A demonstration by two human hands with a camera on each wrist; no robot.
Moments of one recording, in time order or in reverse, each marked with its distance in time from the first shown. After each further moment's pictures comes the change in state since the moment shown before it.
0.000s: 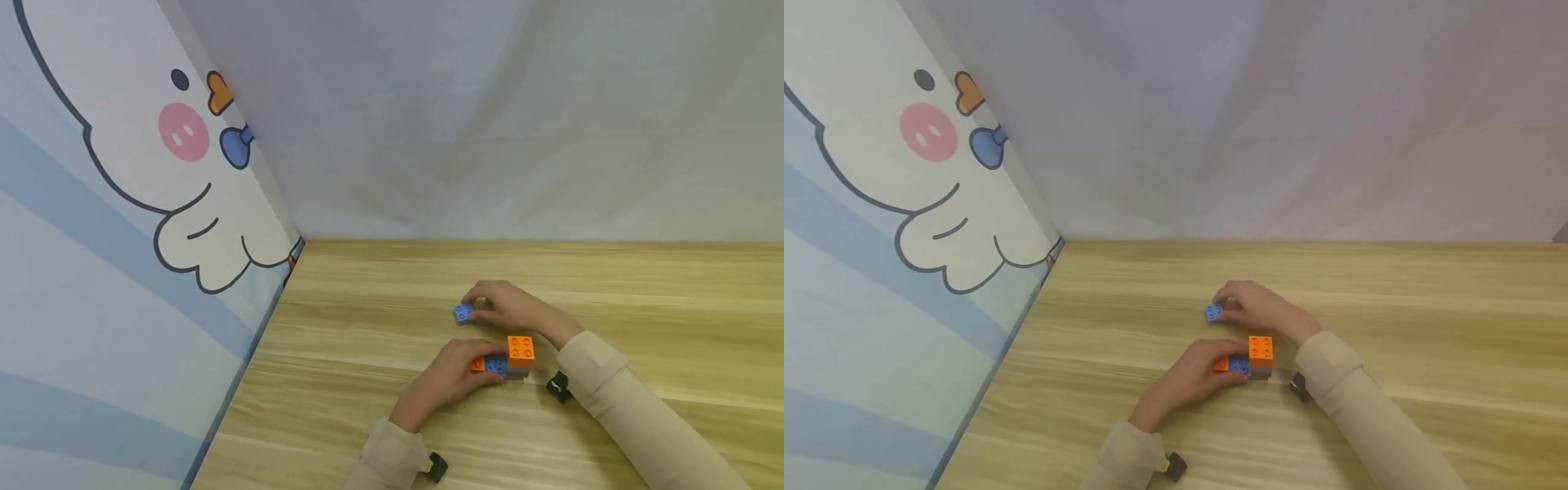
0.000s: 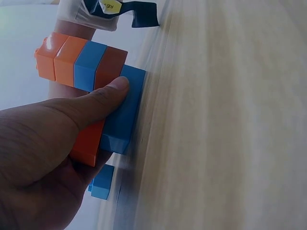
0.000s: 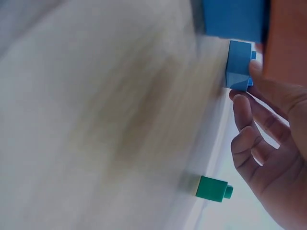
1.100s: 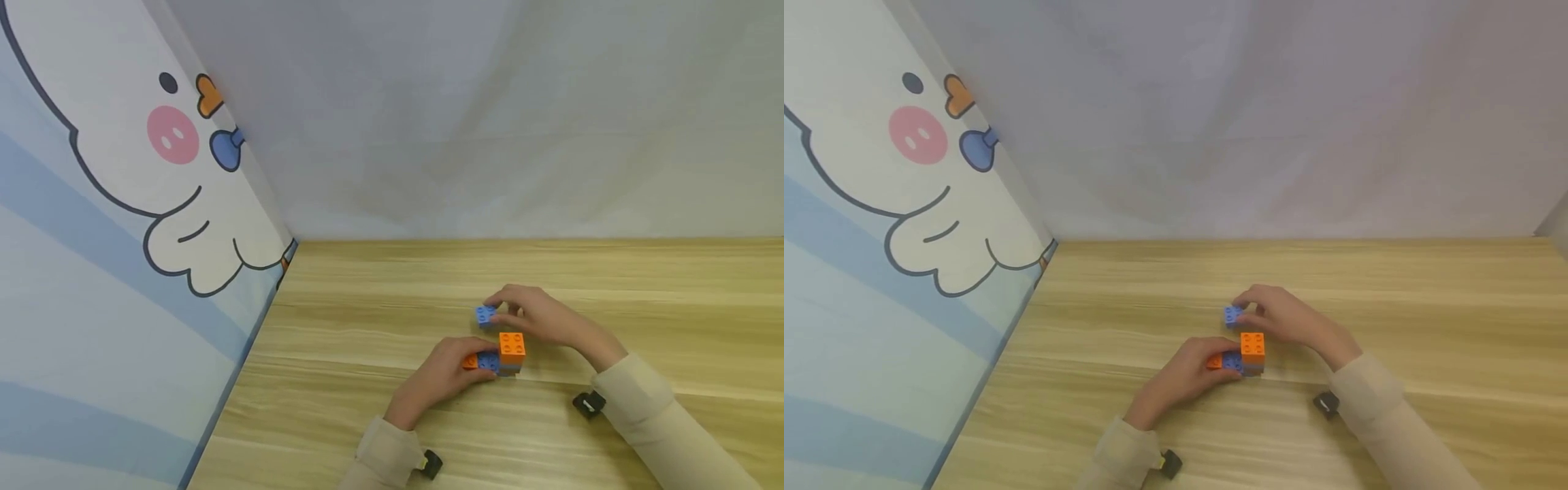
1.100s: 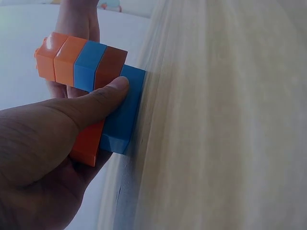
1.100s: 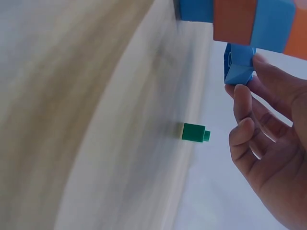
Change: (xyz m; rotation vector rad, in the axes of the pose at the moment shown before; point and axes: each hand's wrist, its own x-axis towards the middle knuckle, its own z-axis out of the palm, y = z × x) left_hand 0.001 0.001 0.003 -0.011 -0.008 -0.030; right_hand -0.060 0.001 -0.017 0.058 0.070 0.057
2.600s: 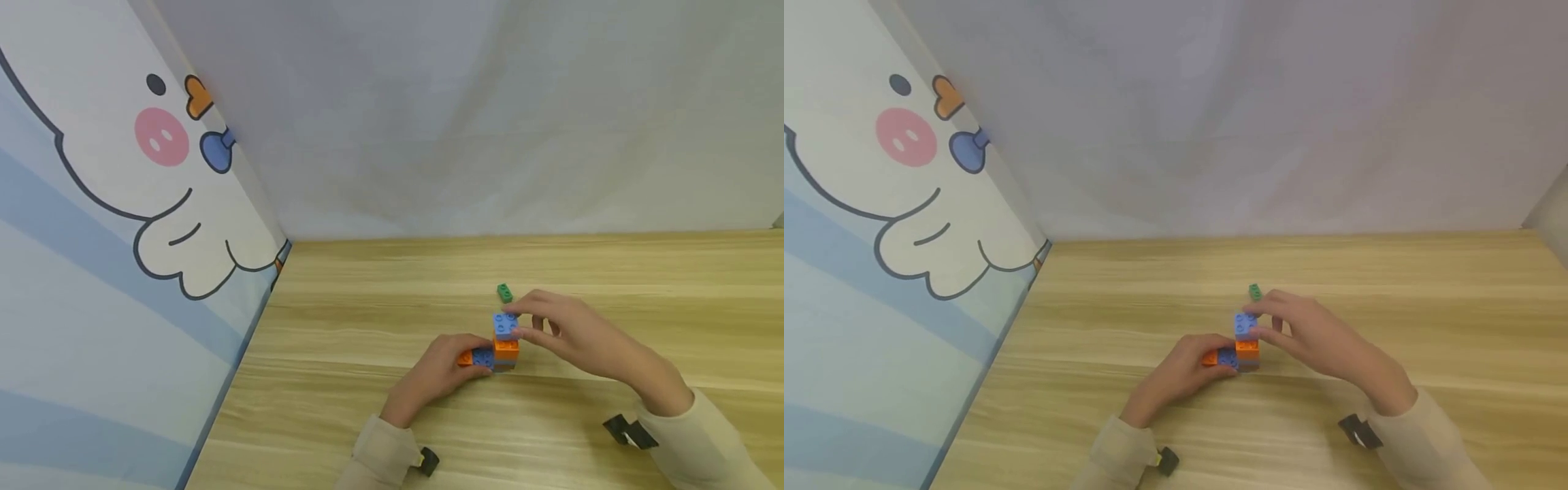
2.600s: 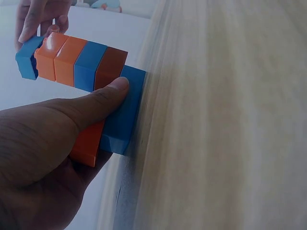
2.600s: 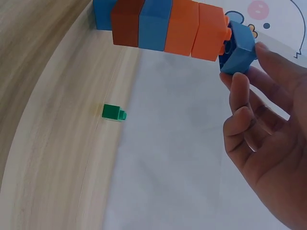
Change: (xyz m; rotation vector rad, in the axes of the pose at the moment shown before) left_hand 0.001 0.002 0.000 -0.032 -0.019 -0.030; right_hand -0.063 -0.054 -0.027 -0.032 0.146 -0.001
